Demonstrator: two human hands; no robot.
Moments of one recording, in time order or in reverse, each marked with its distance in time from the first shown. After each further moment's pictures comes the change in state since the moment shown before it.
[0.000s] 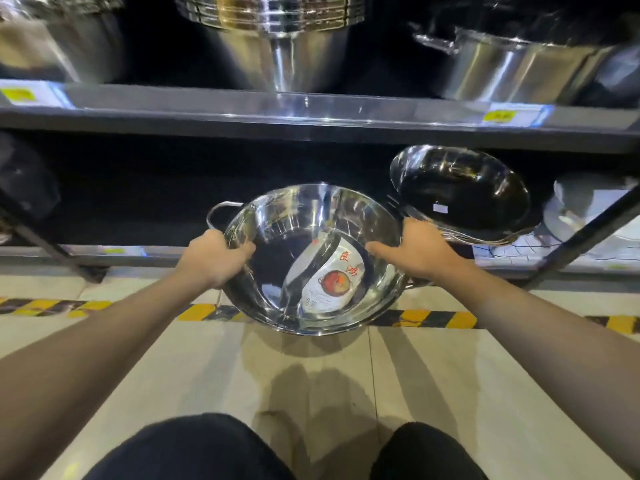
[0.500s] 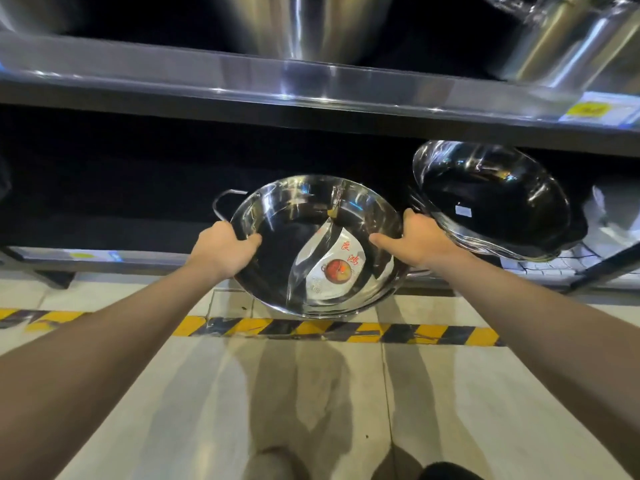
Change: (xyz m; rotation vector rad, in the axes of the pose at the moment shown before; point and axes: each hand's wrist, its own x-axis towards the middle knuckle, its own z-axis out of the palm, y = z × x) left_hand 0.106 -0.015 0.042 -0.082 -0.056 -0.001; right_hand 0.104 0.011 0.061 -0.028 -0.019 0.065
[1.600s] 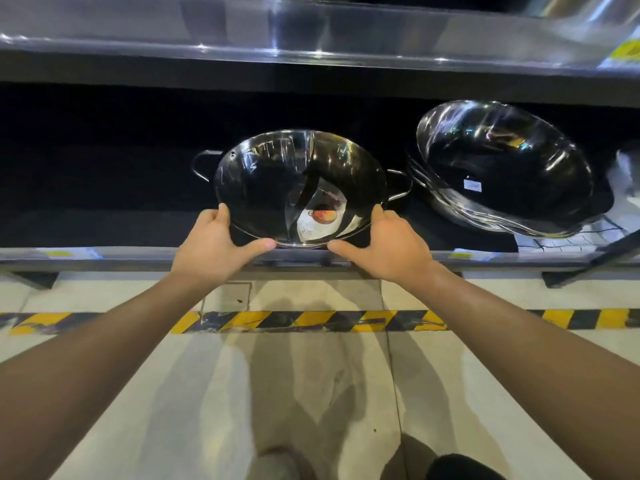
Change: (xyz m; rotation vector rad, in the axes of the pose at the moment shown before) left_hand 0.010 -0.023 0.024 0.184 0.038 0.265; right_hand -0.030 -0.042 0.044 -0.070 0.045 -0.040
